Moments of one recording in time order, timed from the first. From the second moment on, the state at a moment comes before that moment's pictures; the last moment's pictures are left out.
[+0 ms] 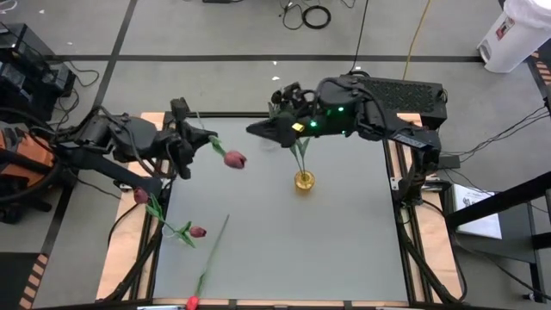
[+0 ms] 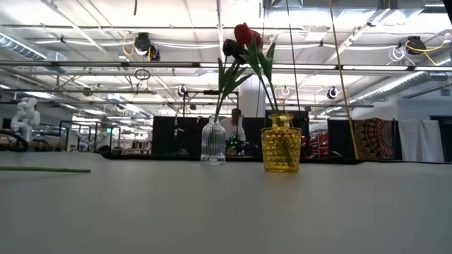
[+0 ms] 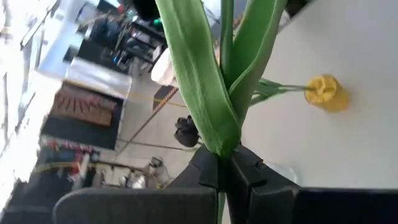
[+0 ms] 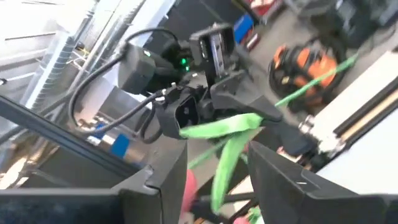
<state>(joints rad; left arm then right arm) -0.22 1.13 1.68 -0.99 -0.57 0.75 -0.03 1.83 2.35 -0.59 -0.08 0.93</state>
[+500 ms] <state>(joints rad) -0.22 0.96 1.68 -0.98 -0.61 0.43 -0.03 1.70 2.35 -0.78 -0.05 0.61</state>
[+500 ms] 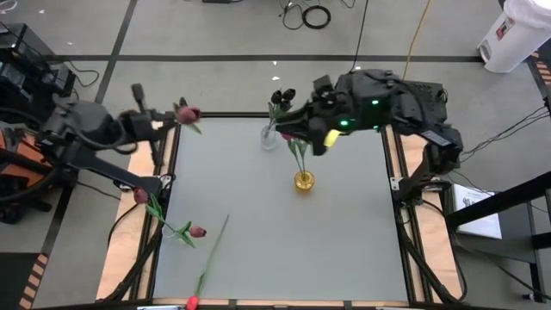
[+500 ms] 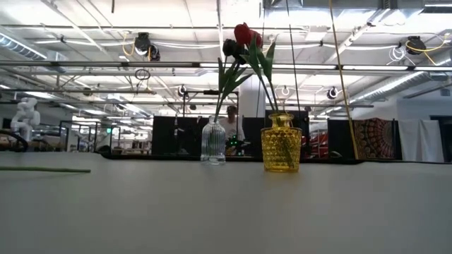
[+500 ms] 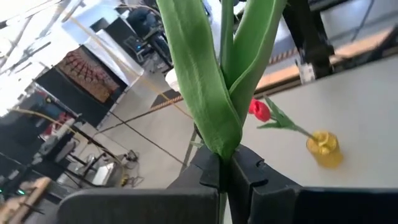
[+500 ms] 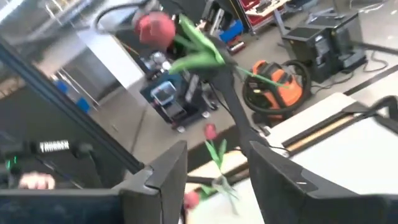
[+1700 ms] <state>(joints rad) -0.22 0.74 1.68 -1.11 -0.74 0.07 0.23 1.16 2.35 -1.48 0.37 0.35</state>
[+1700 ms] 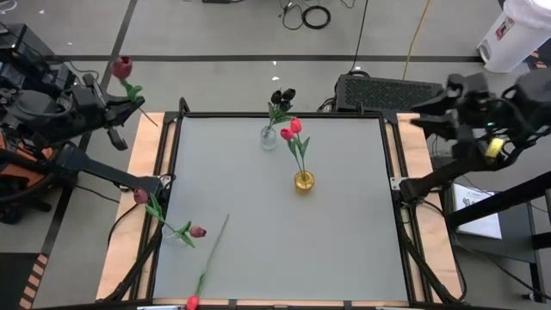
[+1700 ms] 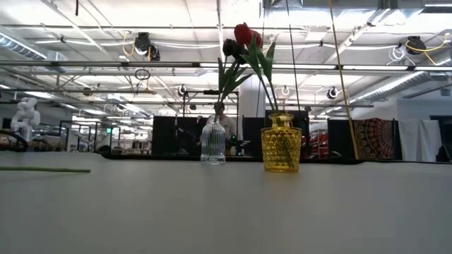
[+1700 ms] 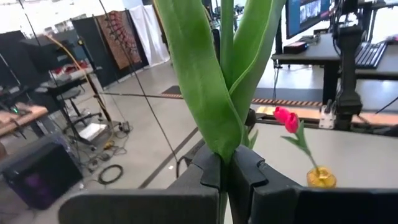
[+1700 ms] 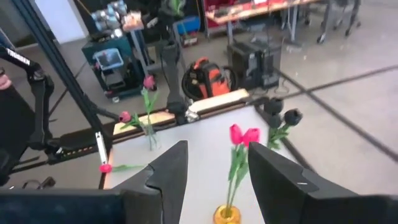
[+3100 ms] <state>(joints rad) -0.22 0.75 1.68 -1.13 -0.74 -0.10 0.23 0.22 0.80 -0.54 0.29 0.34</state>
